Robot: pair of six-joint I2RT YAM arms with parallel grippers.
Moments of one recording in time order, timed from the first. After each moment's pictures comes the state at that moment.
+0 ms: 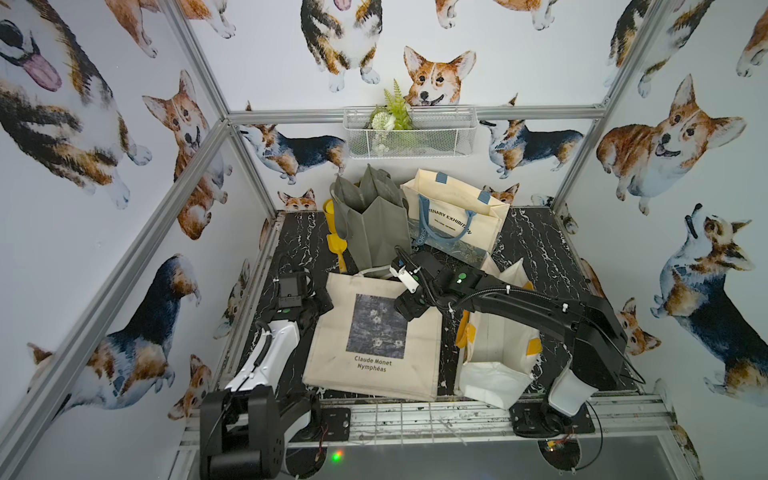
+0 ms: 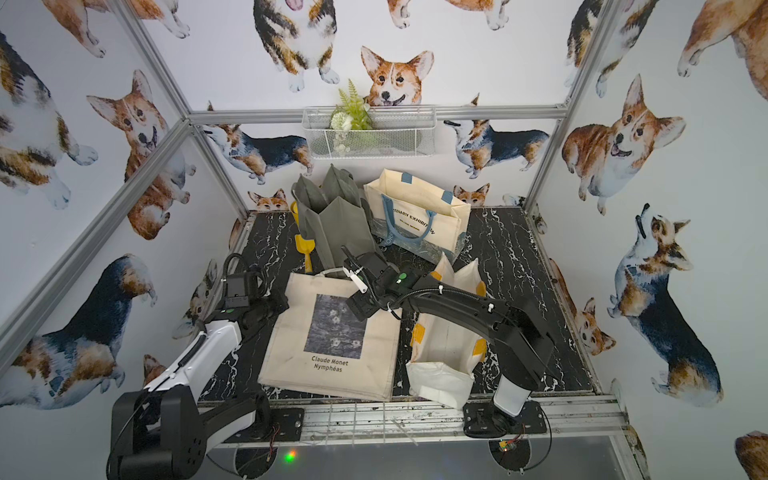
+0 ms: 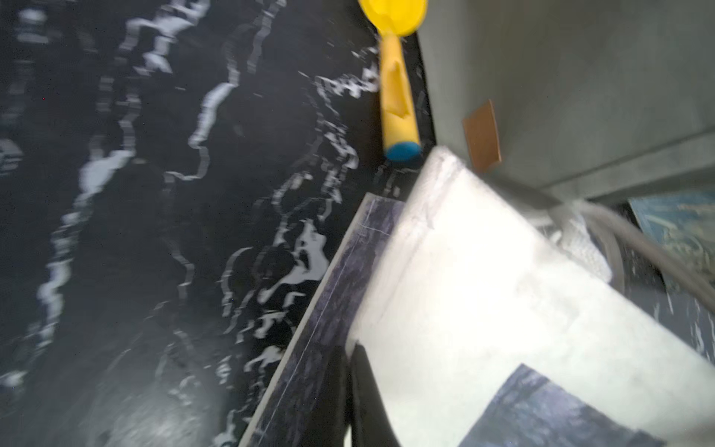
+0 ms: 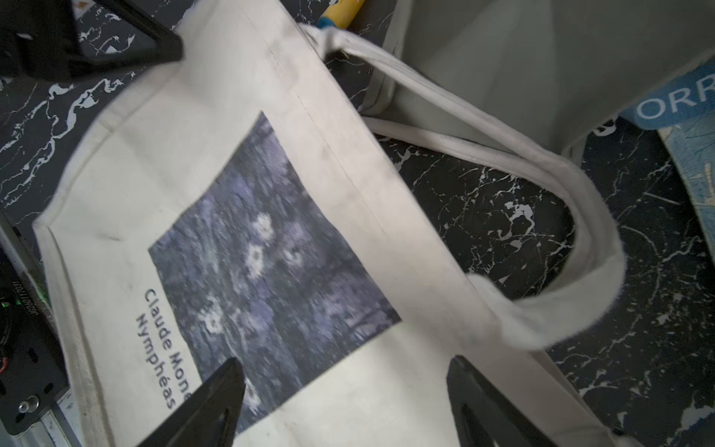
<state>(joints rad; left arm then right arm) 0.10 1.09 0.58 -0.32 0.15 -0.45 0.99 1.70 1.36 -0.60 0.02 0.16</state>
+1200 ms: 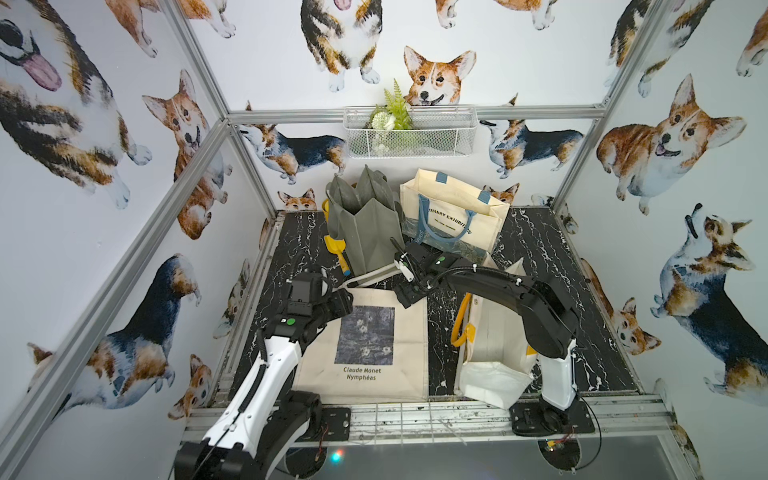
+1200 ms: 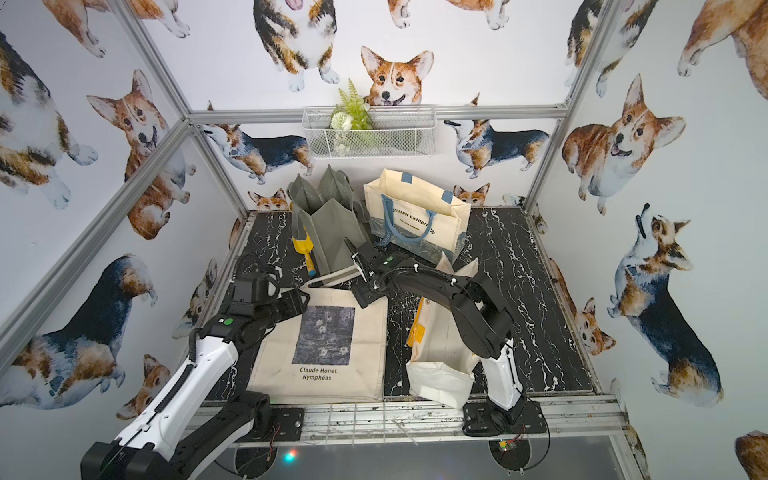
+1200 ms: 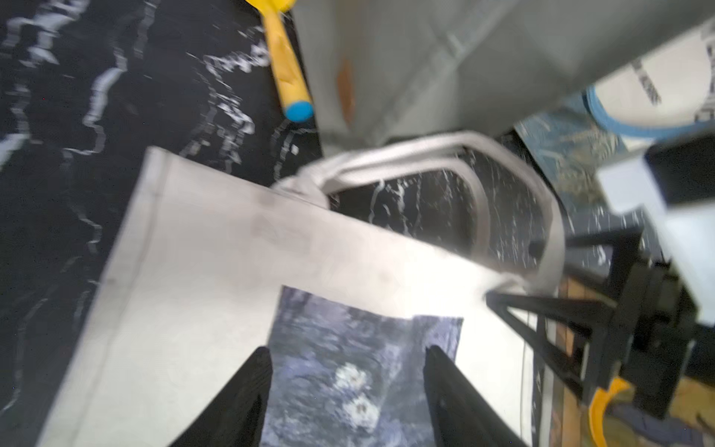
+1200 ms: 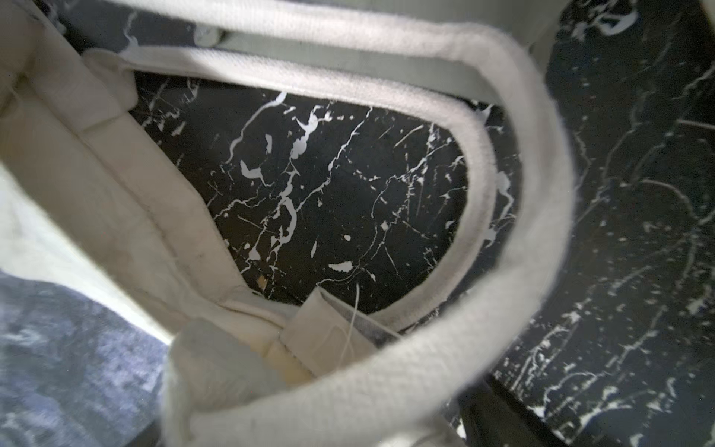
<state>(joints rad) -0.23 0.97 0.67 -0.53 0.17 -0.47 0.86 1.96 1.55 -0.69 0.03 0.23</state>
